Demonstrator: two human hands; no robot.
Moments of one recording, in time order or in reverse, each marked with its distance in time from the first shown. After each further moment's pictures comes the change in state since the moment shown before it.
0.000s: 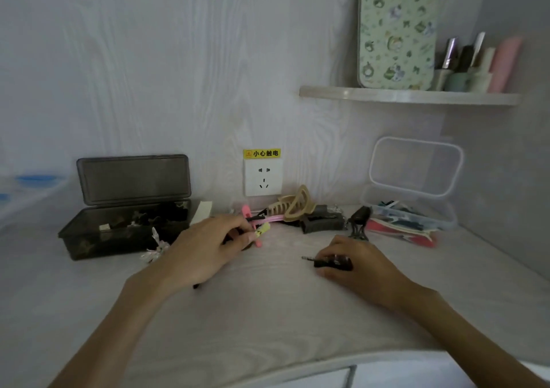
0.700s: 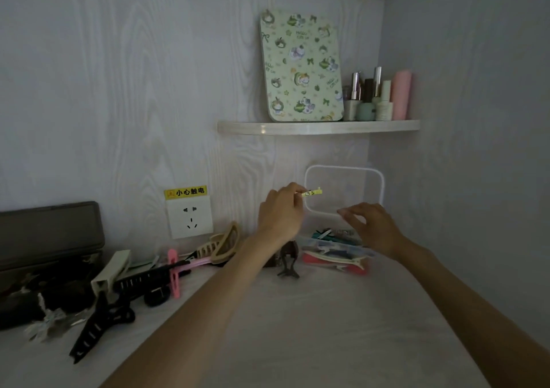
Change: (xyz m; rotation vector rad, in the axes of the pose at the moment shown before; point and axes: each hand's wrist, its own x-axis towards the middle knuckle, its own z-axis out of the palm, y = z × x) left_hand 0.195 0.159 0.100 -0.187 0.246 0.056; right_hand 0.013 0.164 -0.101 -0.030 0.363 0.360
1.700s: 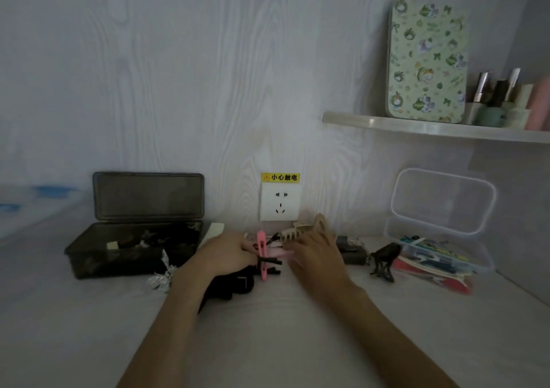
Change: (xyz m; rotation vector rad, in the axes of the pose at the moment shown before) left_hand -0.110 -0.172 -0.150 0.151 -0.384 -0.476; right_hand -0.036 -0.190 0.162 -0.273 -0.039 -0.508
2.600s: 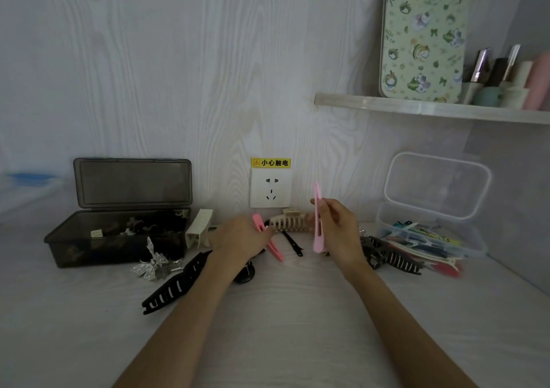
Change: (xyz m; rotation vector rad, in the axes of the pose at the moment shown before) left_hand 0.030 0.027 0.042 0.057 0.362 -0.112; right_hand 0.004 0.016 -0.031 1.059 0.302 0.594
